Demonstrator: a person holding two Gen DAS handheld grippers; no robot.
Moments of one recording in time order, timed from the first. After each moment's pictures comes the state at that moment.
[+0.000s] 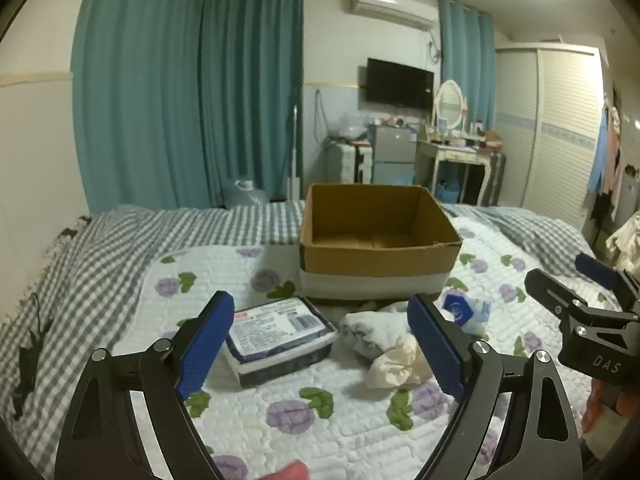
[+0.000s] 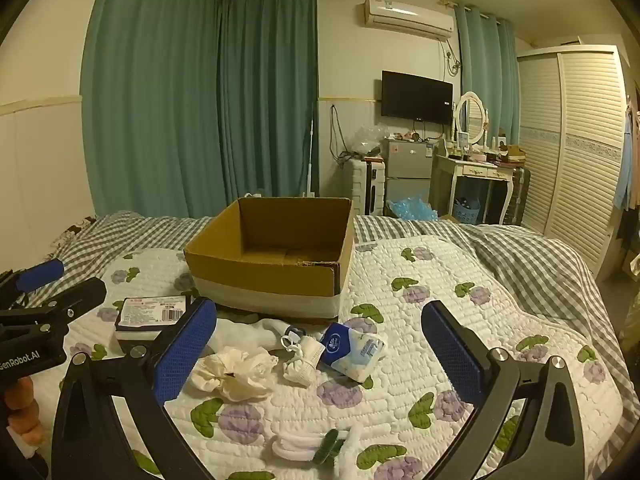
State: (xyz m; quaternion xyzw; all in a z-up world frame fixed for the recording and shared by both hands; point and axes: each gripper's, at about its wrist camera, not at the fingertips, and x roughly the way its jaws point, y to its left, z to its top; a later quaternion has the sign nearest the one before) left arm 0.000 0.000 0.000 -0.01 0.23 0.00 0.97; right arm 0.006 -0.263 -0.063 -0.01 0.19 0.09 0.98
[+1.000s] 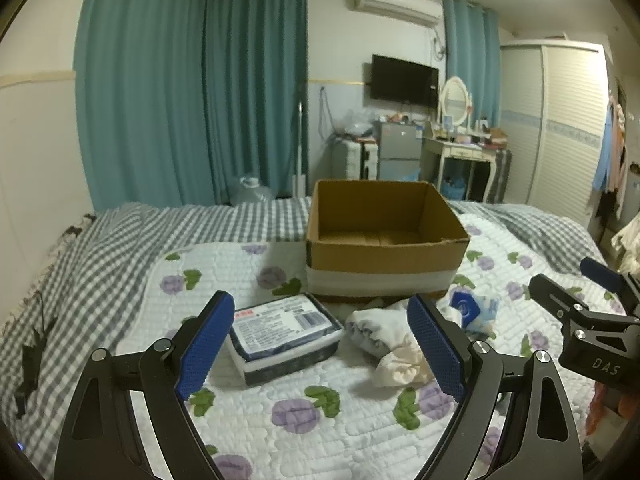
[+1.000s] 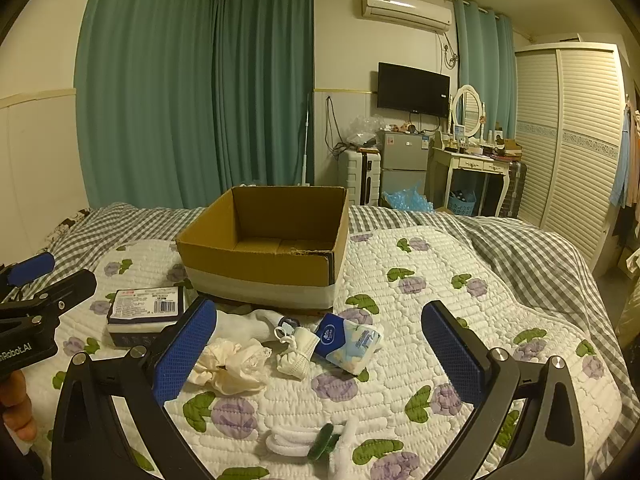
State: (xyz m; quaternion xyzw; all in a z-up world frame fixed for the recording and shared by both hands) left arm 0.000 0.001 -0.002 -0.01 0.24 0.02 0.97; right arm 0.011 -0.267 -0.073 -0.01 0.21 0.08 0.98
